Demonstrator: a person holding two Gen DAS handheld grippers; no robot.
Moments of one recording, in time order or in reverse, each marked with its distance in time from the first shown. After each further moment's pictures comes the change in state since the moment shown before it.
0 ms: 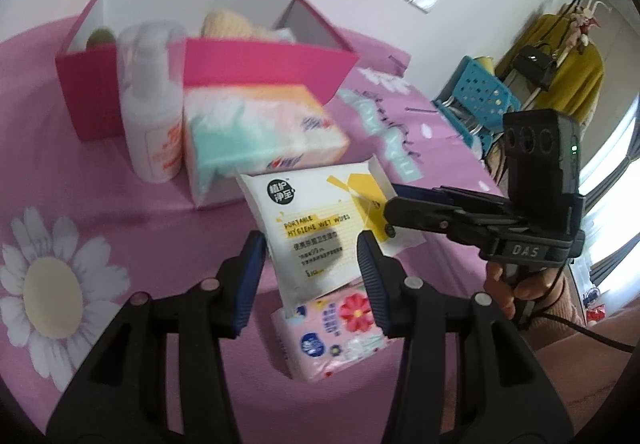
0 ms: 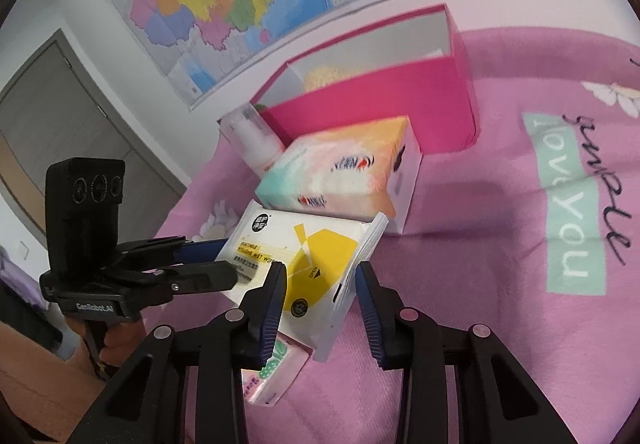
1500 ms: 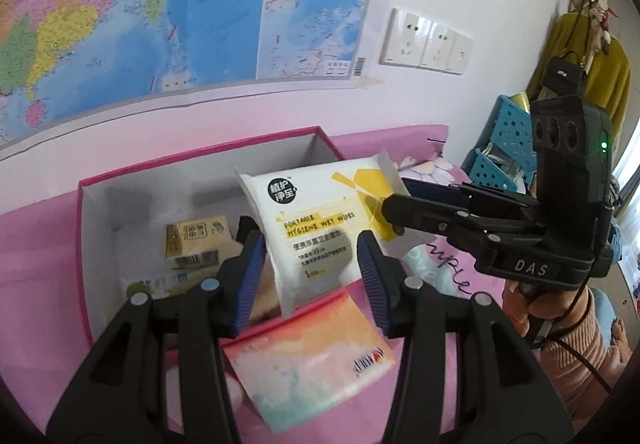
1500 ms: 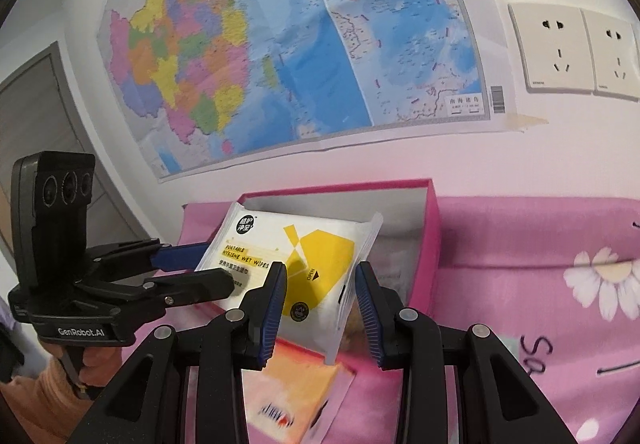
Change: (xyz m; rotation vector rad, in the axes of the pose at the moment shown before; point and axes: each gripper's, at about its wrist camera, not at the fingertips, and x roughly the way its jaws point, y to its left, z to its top) left arm 0.027 -0.004 0.181 0.137 -0.107 0.182; right arm 0.000 -0.023 0.162 -0.092 -0.202 -0.124
